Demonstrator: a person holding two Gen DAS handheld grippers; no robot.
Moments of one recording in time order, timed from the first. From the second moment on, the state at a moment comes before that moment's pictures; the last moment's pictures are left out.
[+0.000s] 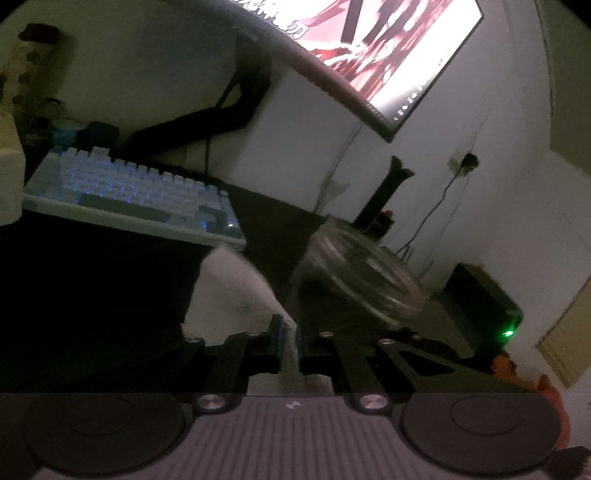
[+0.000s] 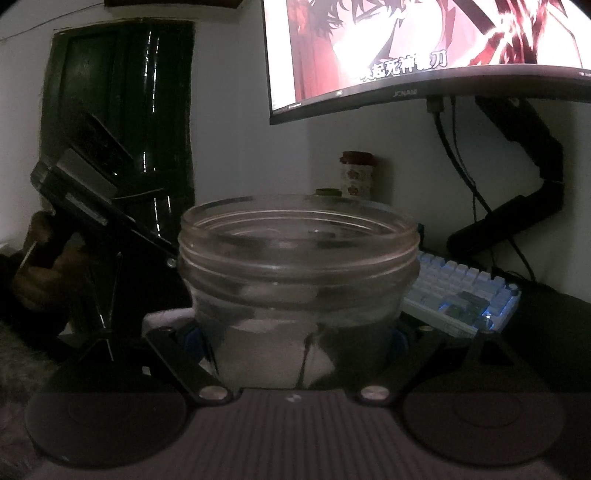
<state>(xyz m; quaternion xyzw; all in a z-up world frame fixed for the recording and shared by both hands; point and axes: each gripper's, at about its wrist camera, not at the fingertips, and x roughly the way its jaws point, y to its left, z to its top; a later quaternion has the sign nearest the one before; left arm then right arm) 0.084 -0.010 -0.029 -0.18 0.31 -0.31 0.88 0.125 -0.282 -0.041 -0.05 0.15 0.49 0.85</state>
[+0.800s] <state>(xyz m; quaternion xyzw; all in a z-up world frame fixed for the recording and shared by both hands) 0.086 -0.008 -0.027 -0.18 0.30 -0.31 0.88 0.126 -0.282 -0.042 -0.06 0.16 0.50 0.85</state>
